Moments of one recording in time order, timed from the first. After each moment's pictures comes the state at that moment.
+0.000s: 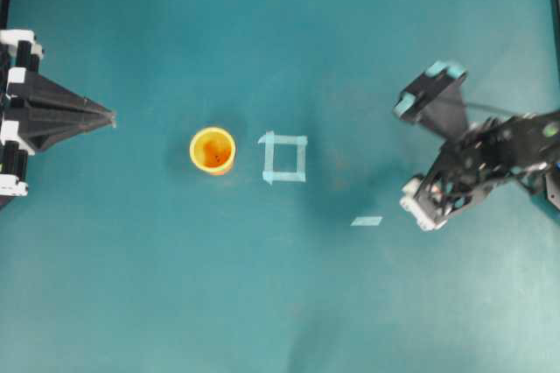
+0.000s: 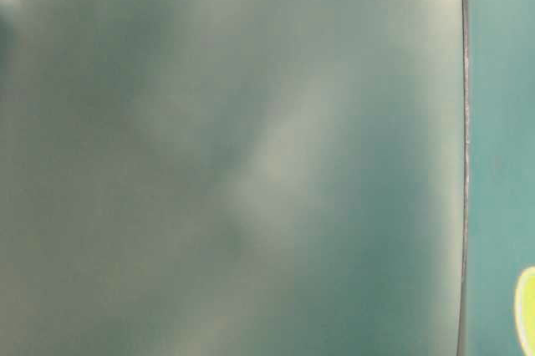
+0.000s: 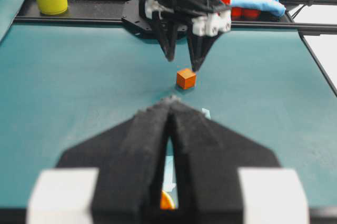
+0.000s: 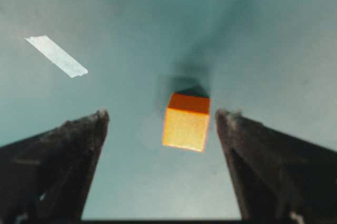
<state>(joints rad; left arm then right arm) 0.00 -0.95 1.17 0.01 -0.19 -0.01 0.12 -0.19 0.80 0.01 0.74 0.98</state>
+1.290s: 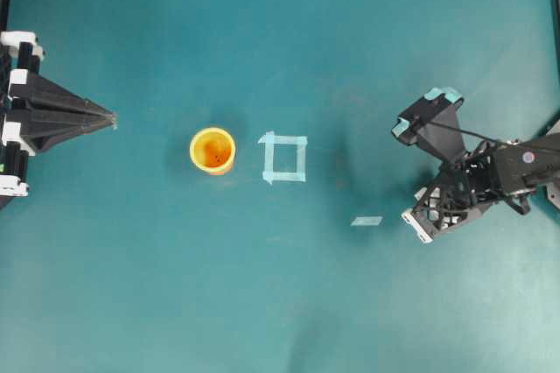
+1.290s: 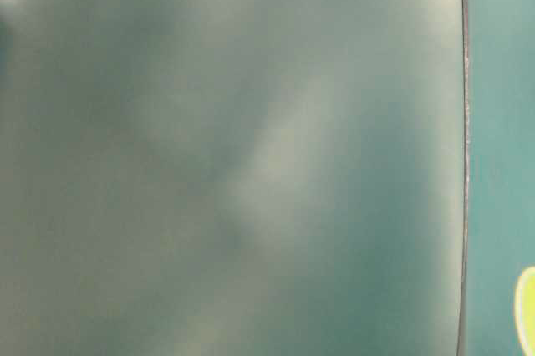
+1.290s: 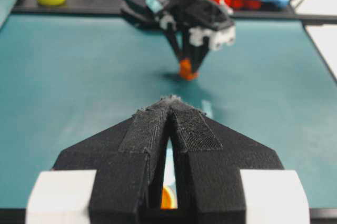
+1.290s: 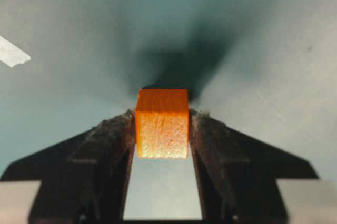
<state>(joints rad) 0.00 -0.95 1.17 0.00 -0.17 -0.01 0.17 -0.12 0.87 -0.02 0.64 1.11</state>
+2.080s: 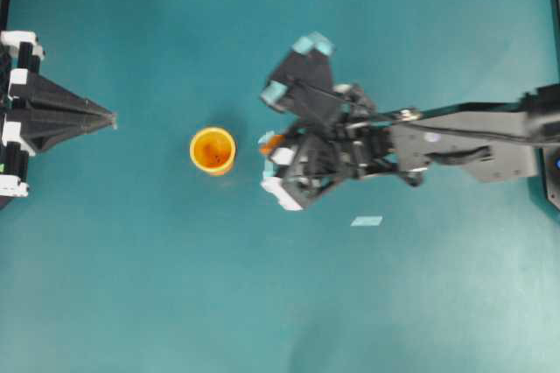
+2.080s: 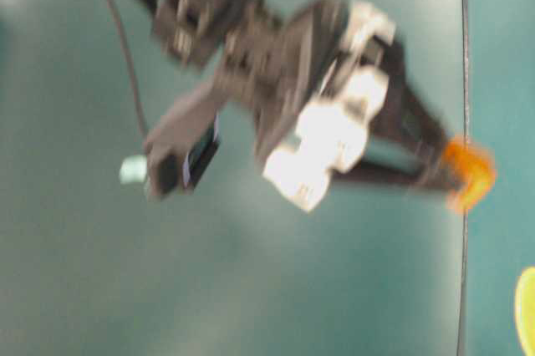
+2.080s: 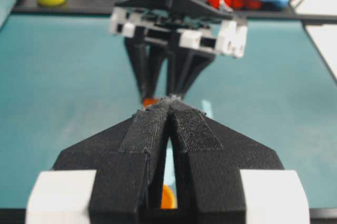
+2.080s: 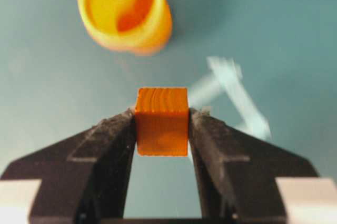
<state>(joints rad) 0.00 -0.95 1.17 0.00 -0.17 -0.01 0.06 0.10 0.32 -0.47 0.50 1.10</state>
